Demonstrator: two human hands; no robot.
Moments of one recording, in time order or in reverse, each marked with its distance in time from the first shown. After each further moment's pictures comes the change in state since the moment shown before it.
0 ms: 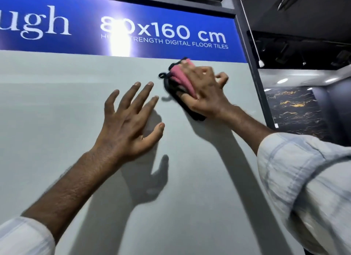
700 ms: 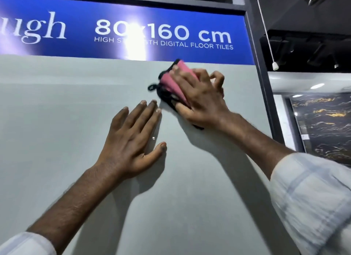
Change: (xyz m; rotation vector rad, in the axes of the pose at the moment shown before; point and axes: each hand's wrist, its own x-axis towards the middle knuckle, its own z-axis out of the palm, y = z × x) left_hand -0.001 0.042 0.036 0.207 -0.131 -0.017; right_hand -0.003 0.027 0.013 -0.015 0.026 -0.132
